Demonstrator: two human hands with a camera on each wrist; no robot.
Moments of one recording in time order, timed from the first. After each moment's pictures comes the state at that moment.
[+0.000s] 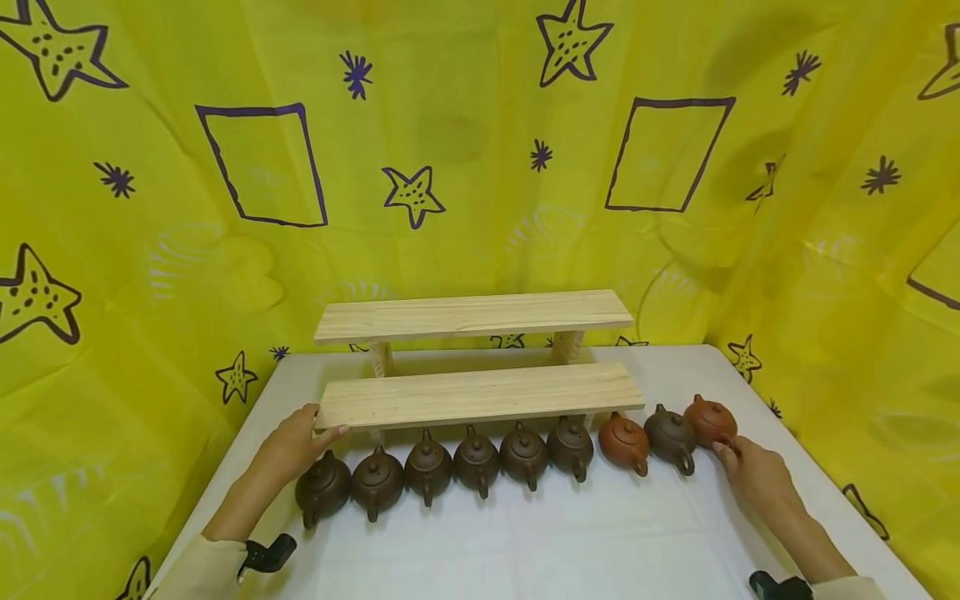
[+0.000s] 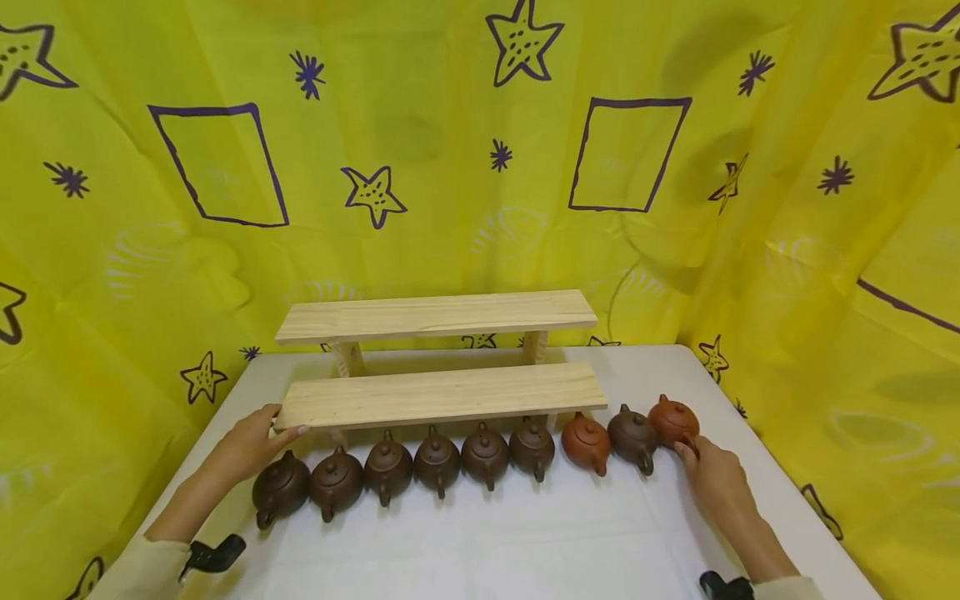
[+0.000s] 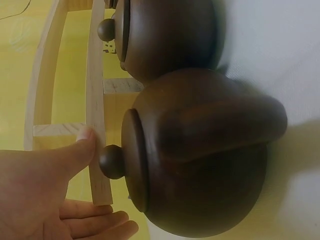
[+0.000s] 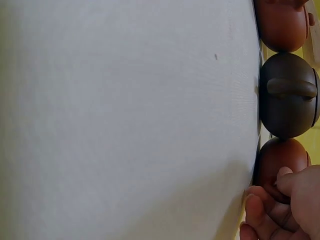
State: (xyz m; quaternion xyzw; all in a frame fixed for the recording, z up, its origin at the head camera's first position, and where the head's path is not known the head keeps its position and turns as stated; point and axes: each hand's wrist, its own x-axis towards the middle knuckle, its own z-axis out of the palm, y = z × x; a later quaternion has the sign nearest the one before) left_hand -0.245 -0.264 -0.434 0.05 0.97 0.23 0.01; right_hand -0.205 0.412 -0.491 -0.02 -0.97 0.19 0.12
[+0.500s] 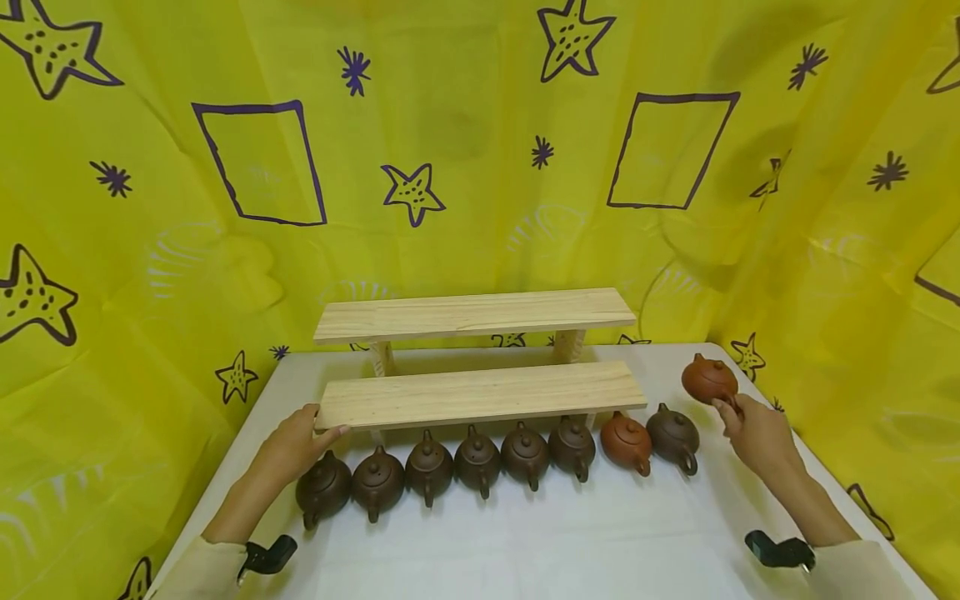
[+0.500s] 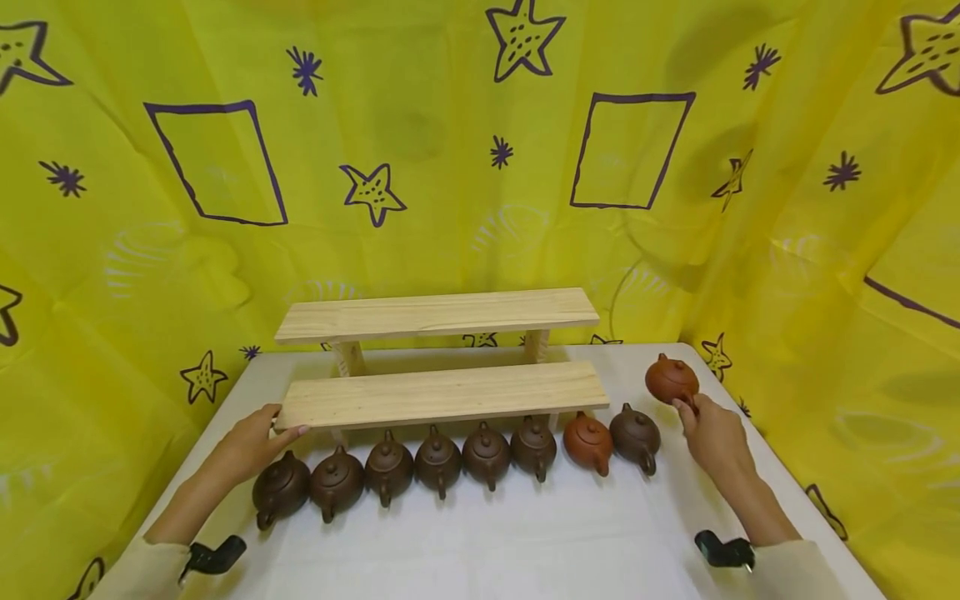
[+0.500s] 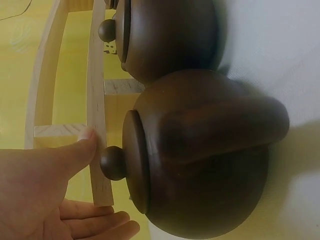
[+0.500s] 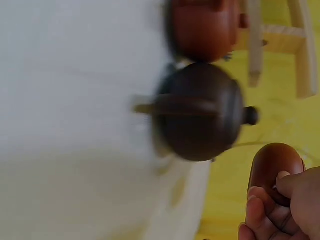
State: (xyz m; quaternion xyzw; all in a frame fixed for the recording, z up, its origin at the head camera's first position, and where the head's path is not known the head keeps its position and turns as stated) left_hand -0.246 -0.264 -0.434 0.05 0.97 0.23 0.01; right_hand -0.227 0.398 -0.442 -0.01 -0.96 0.21 0.17
